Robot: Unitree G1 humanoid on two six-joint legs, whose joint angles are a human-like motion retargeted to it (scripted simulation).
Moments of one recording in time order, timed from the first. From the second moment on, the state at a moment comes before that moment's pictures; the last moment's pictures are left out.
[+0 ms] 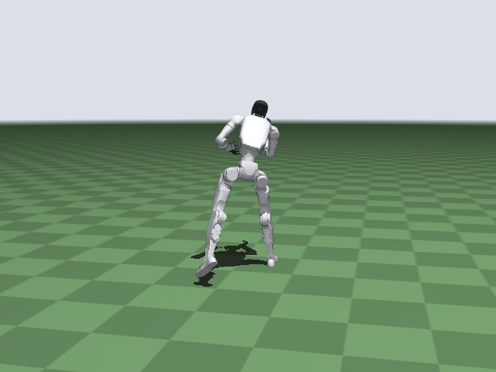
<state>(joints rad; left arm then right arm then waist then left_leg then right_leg) -0.30 0.41 -0.37 -0.37 -0.74 -0.26 0.18 -1.24 -0.35 0.17 -0.20 0.03 -0.10 -0.67 -0.28 0.17 0.49 0.06 0.24 0.13 0.19 0.35 -0.26 -0.46 -0.50 -0.34 0.18 -0.02 0.06</state>
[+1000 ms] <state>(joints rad) 0.15 0.38 -0.20 -0.42 -0.73 -0.30 0.14 -0.27 -0.59 0.30 -0.76 -0.22 -0.25 -0.22 0.04 0.24 0.51 0.34 0.20 -0.81 0.20 -0.10 -0.26 -1.03 -0.31 -0.30 2.09 -0.31 0.04</state>
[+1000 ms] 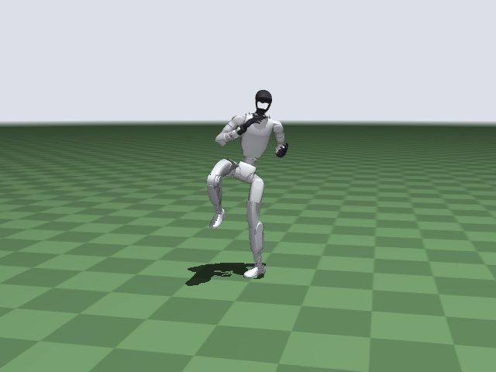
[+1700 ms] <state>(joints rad) 0.12 0.28 -0.21 -0.46 -0.85 -0.26 -0.03 -0.04 -0.68 0.08 -0.46 -0.36 -0.09 -0.61 0.35 -0.12 0.52 0.06 0.10 -0.88 0.34 -0.49 -0.08 -0.31 -0.33 -0.51 0.00 0.05 0.12</state>
